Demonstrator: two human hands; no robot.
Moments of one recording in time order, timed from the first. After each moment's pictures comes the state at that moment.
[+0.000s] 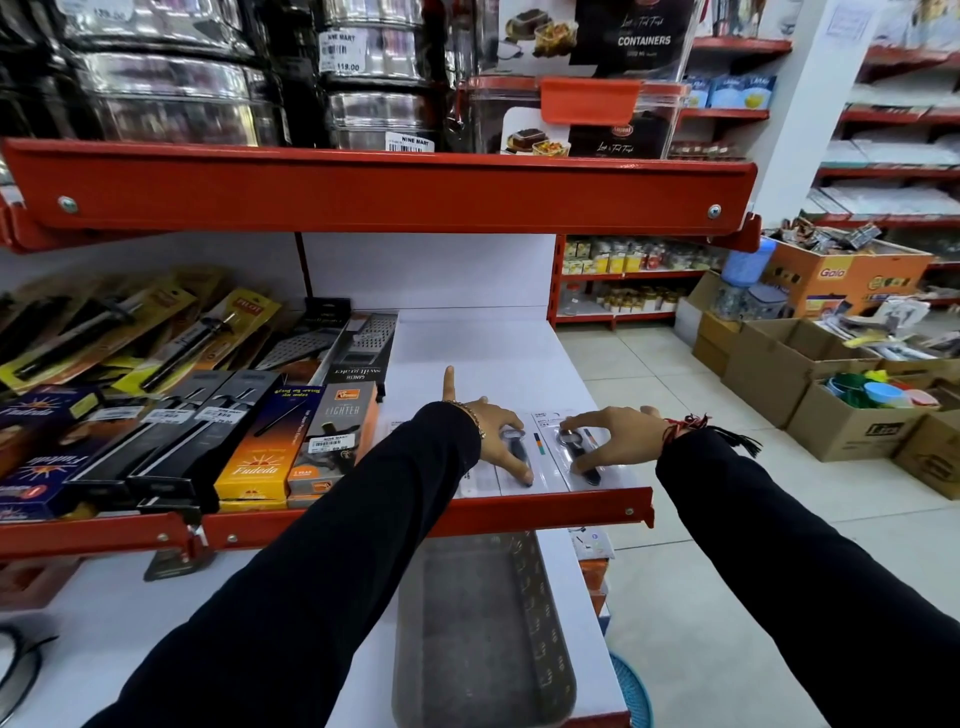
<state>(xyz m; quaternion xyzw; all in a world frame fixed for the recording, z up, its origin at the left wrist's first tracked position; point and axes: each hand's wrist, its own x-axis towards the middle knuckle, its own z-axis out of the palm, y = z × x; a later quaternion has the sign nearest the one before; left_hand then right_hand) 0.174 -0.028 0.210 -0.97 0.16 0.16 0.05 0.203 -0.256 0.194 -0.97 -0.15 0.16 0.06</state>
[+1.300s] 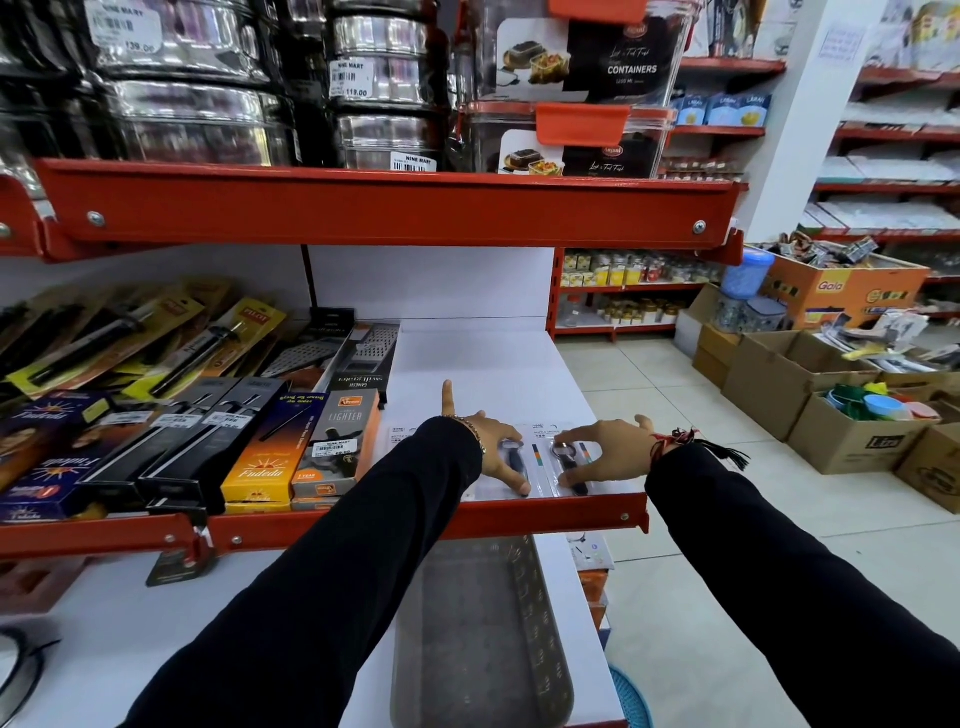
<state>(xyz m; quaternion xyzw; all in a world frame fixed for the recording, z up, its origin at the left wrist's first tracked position) 0.164 -0.030 0.207 -0.97 0.15 0.16 0.06 0.200 -0.250 0.181 -0.98 -0.15 0.15 0.03</state>
